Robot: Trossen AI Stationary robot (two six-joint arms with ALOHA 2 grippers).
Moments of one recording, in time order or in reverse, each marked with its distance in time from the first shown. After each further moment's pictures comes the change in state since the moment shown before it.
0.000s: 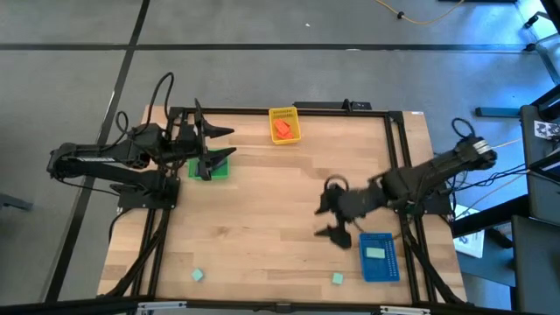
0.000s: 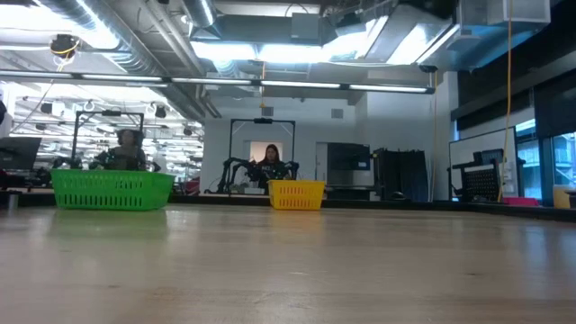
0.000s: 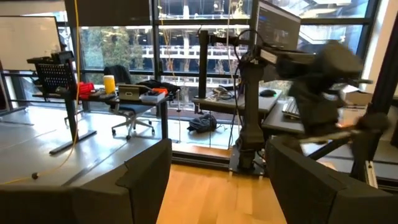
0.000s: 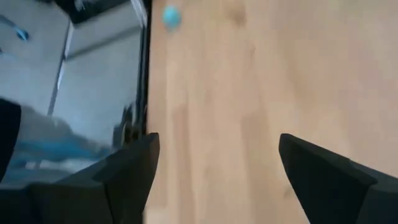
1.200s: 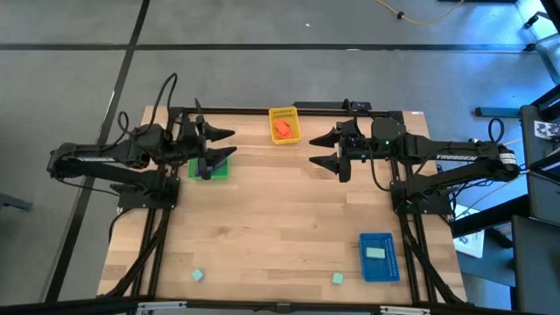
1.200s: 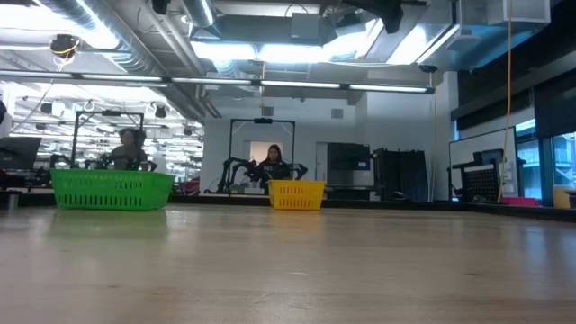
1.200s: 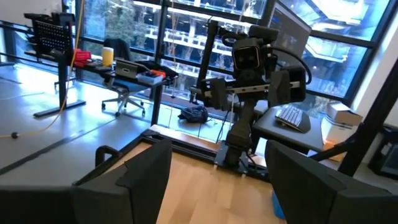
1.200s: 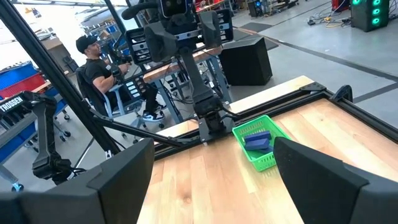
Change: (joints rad) left arm 0.000 0.000 0.000 -0.042 -0.019 -0.197; right arm -0.487 -0.262 -0.241 0.580 -0.153 -0.198
